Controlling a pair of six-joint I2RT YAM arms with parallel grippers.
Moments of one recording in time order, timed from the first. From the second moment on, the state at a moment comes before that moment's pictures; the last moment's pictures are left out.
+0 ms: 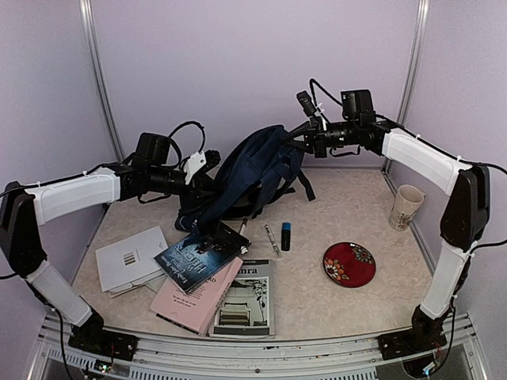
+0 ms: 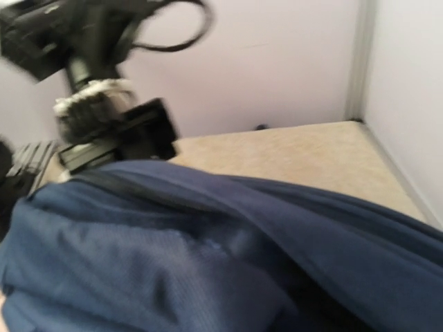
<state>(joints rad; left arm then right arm) -0.51 1.57 1.18 -0.18 0.58 0.63 0.43 1.83 1.75 -0.31 -1.02 -0.34</state>
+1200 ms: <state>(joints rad) -0.74 1.41 1.25 -0.05 -0.33 0.05 0.97 1.68 1.23 0.23 -0.19 0.11</state>
